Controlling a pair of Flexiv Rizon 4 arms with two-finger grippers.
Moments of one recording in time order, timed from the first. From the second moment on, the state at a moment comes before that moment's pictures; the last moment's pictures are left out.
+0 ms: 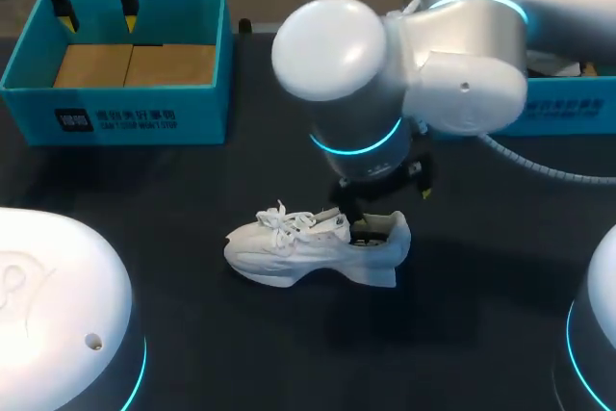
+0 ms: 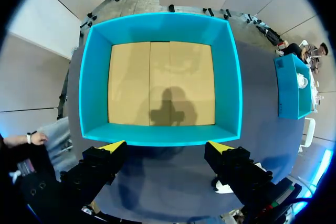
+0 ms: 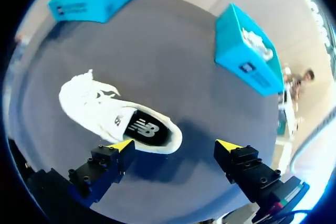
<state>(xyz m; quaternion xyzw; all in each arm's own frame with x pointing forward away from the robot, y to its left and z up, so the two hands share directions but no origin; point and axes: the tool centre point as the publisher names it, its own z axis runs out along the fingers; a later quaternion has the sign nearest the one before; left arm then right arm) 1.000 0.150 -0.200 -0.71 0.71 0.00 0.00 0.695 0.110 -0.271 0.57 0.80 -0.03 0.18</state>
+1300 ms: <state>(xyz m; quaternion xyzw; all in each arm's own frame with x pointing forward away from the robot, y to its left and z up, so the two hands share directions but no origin) 1.000 0.150 -0.200 -0.71 0.71 0.00 0.00 0.697 0.120 -0.248 0.29 0.95 0.02 0.15</state>
